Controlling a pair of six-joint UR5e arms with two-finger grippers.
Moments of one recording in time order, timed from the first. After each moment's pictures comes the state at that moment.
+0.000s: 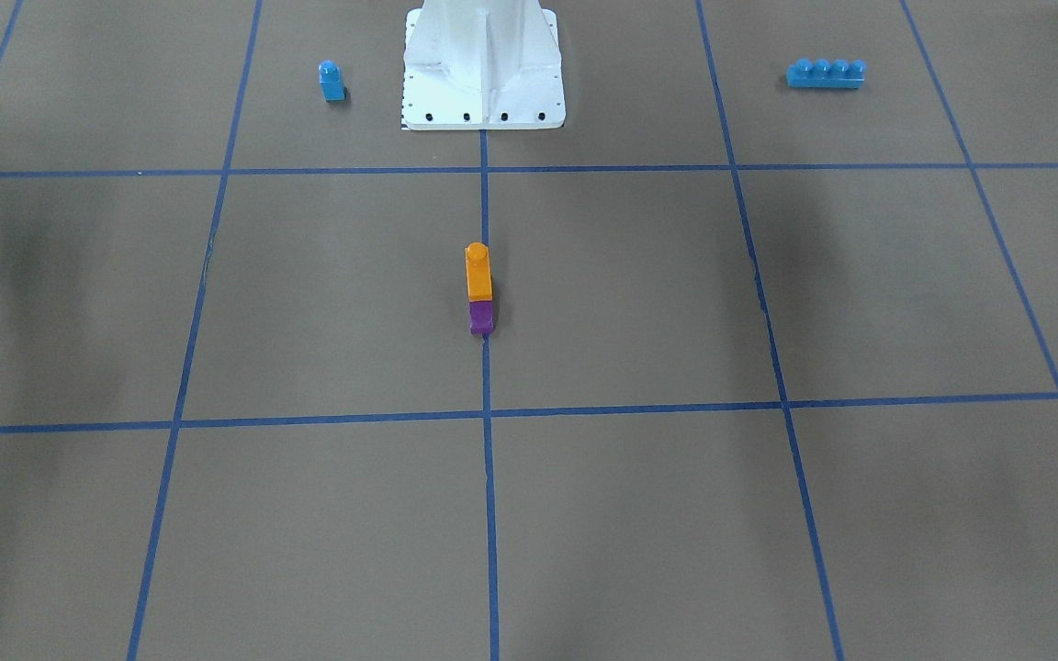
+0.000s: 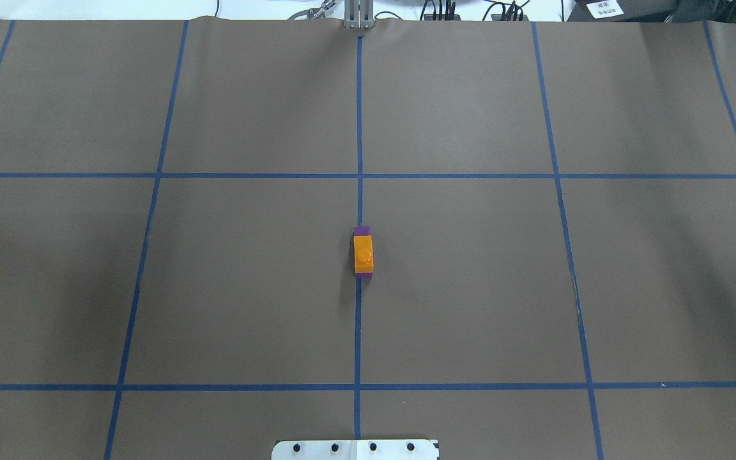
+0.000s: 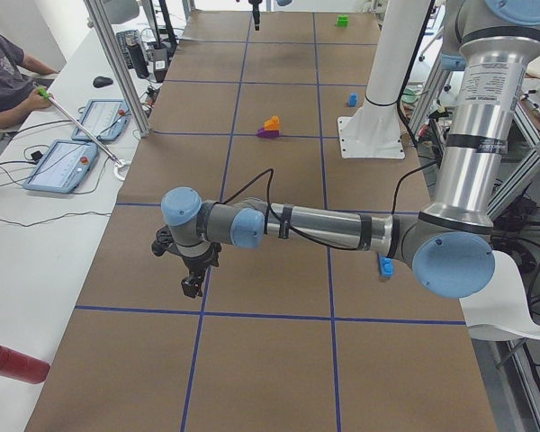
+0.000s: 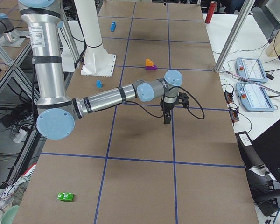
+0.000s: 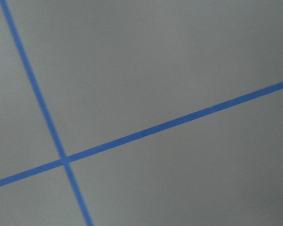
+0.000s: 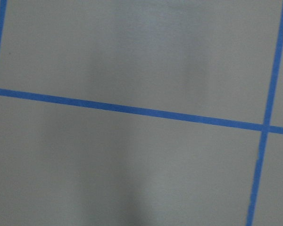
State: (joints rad) left arm -1.47 -1.72 -1.48 -1.59 -2.30 0.18; right arm 1.36 -1.52 1.73 -1.58 2.32 0.17
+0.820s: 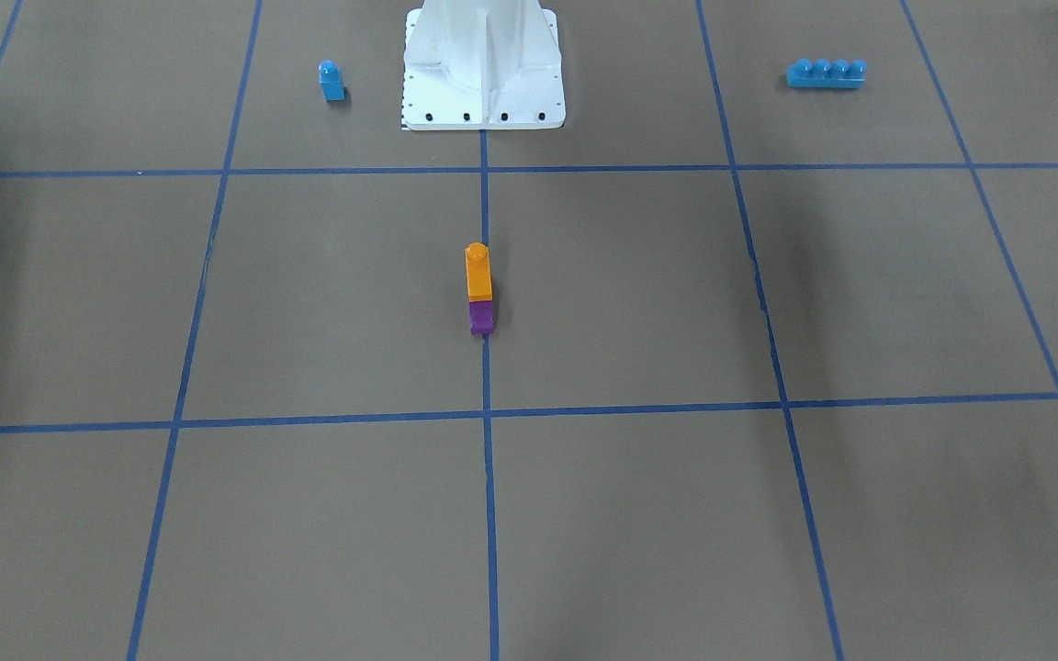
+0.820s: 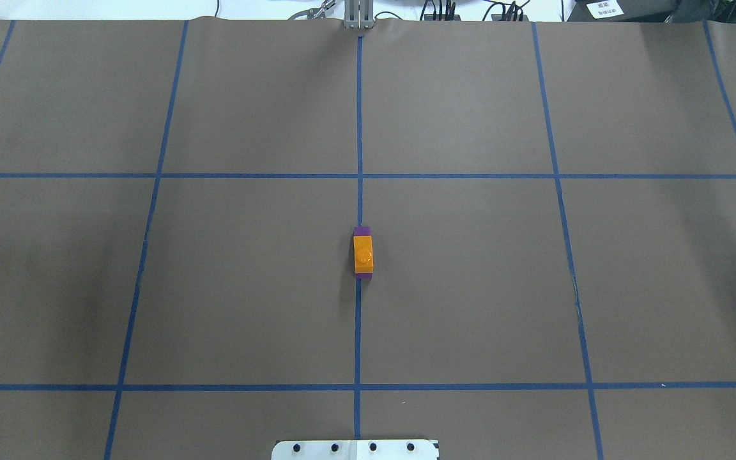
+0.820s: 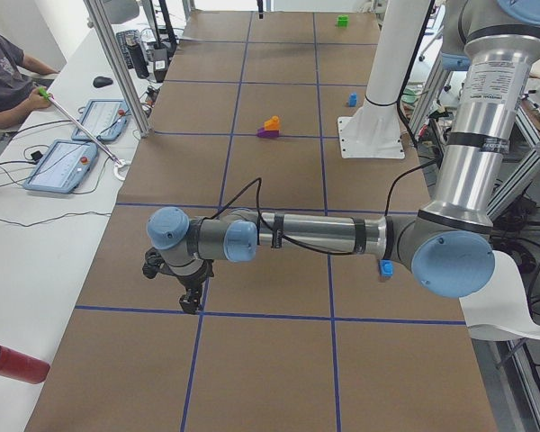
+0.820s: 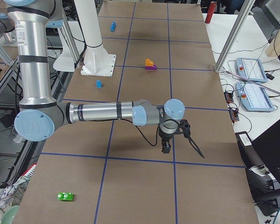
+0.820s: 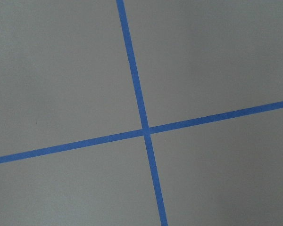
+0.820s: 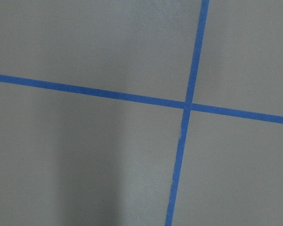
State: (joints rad) left arm -1.52 -1.75 -1.42 -1.55 -2.37 0.14; right arm 1.45 -1.54 1.61 -1.58 2.32 0.00
